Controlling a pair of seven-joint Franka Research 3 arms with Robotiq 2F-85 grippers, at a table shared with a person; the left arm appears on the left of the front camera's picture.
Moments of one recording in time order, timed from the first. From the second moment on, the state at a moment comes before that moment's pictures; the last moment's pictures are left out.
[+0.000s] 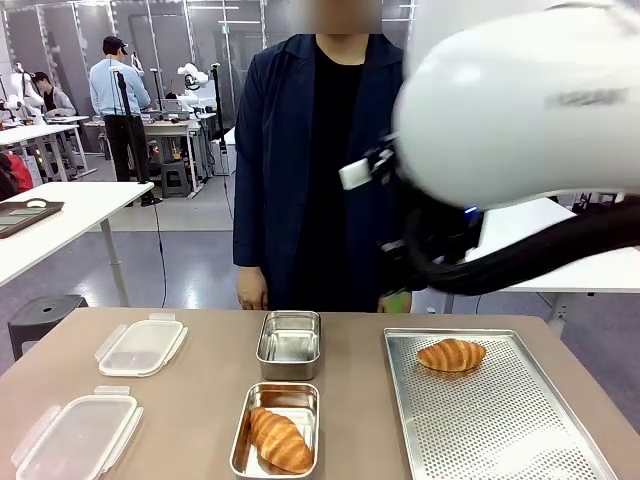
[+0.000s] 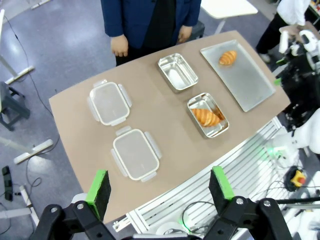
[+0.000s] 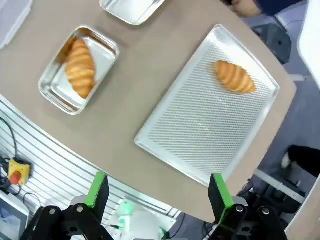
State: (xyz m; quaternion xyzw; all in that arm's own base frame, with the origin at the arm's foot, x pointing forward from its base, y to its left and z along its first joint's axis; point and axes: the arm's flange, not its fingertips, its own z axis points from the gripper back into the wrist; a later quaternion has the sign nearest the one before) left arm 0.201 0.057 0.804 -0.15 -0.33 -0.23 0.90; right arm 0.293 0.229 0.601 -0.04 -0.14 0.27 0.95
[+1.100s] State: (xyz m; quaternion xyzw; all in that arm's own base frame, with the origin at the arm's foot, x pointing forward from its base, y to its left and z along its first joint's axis) left arm 0.201 0.057 0.804 -0.15 -0.33 -0.23 0.90; right arm 0.371 0.032 0.517 0.00 -0.17 0.41 0.90
